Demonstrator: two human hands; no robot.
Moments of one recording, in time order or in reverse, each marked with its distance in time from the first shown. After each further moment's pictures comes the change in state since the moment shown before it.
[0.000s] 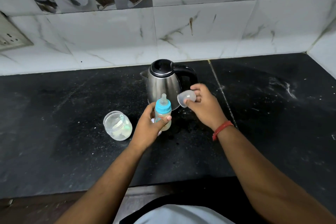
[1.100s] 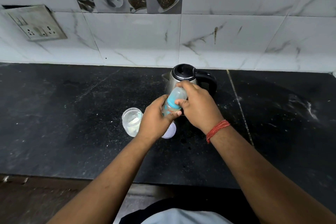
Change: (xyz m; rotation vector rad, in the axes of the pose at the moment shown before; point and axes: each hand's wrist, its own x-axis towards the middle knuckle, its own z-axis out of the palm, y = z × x) left_hand 0.004 0.030 -0.029 0.273 0.164 0.146; right_hand -0.014 -0.089 0.042 -0.395 -0.100 -0.372
